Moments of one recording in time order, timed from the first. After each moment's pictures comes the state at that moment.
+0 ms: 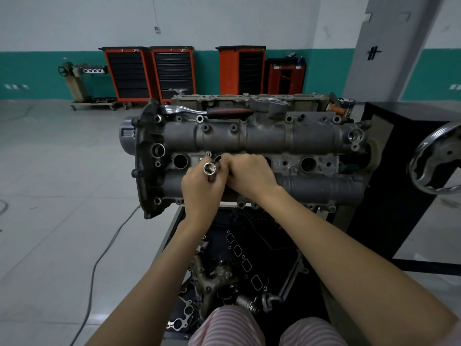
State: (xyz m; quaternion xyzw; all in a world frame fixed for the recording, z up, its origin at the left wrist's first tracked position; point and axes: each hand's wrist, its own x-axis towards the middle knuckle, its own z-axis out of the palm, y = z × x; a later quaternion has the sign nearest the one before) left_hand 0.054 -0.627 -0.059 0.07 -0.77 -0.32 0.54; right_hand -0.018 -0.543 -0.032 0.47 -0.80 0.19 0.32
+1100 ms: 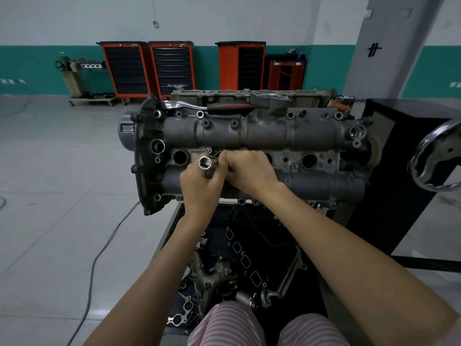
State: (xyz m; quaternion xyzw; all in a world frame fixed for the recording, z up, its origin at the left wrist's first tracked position) left_hand 0.053 -0.629 -0.061 0.05 -0.74 -0.37 0.56; right_hand -0.020 -0.543 -0.034 0.48 -0.80 0.18 0.31
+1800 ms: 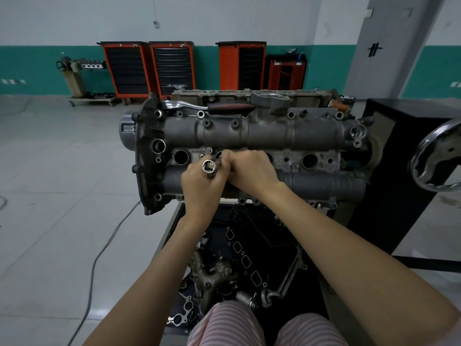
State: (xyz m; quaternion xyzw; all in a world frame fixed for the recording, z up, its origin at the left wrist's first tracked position) left_hand 0.054 -0.629 -0.063 0.05 -0.75 -0.37 0.54; right_hand -0.017 -0.544 -0.032 0.47 -0.79 0.20 0.34
